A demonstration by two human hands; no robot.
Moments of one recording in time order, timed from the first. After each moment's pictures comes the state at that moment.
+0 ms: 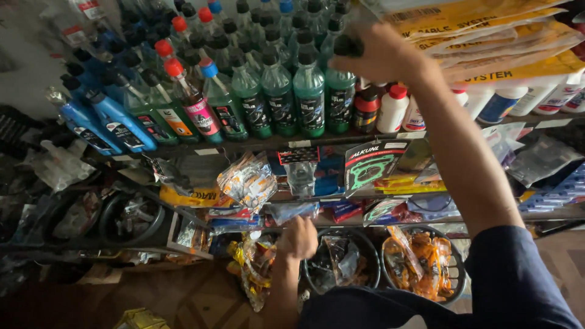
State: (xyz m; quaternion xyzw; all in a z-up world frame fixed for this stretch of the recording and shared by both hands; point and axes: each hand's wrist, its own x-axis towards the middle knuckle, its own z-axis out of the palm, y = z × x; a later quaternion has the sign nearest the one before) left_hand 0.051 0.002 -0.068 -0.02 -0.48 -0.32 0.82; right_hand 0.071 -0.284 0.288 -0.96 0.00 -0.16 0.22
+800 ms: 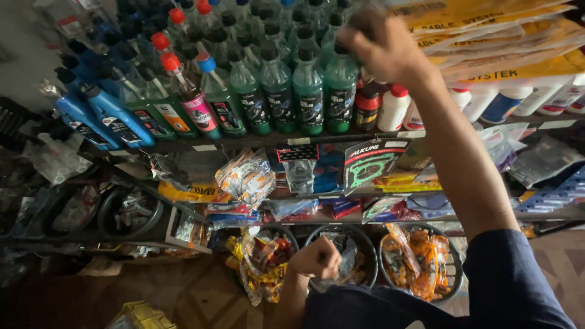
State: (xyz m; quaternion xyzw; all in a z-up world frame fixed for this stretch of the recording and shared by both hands) left_hand 0.000 0.006 -0.063 0.22 -0.50 -0.57 0.62; right_hand 0.072 -0.290 0.272 -0.91 -0.09 -0.28 0.29
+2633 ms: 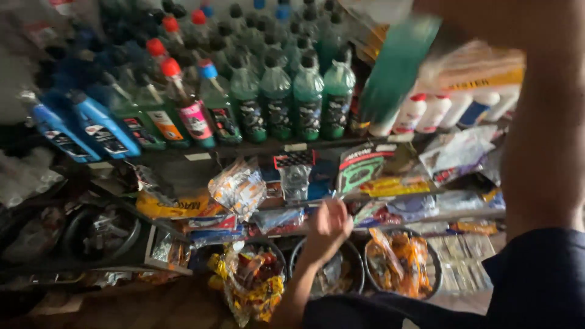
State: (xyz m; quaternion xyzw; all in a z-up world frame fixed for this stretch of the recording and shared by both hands) left_hand -0.003 -0.031 -0.003 0.54 -0.33 -0.26 0.73; right_hand -0.014 -0.264 0.372 -0.95 0.09 -0.28 0.07
